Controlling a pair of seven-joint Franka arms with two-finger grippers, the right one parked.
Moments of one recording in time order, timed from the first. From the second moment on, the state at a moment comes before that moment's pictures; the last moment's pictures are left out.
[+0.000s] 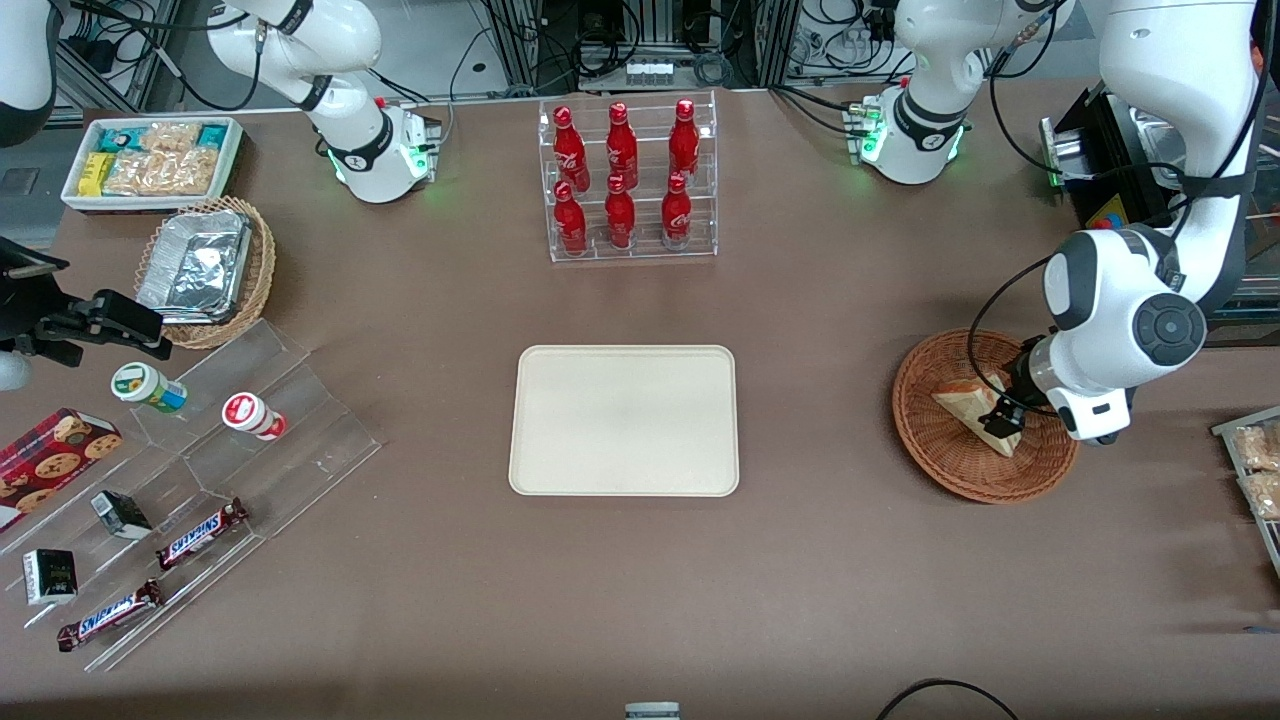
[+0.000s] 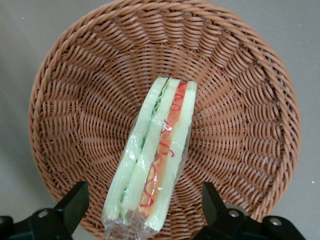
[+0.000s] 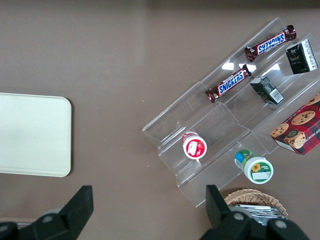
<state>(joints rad) 0.09 0.28 -0.09 -2.10 0.04 2.25 -1.07</state>
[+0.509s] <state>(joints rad) 0.09 0.29 -0.09 -2.13 0.04 2.27 -1.07</state>
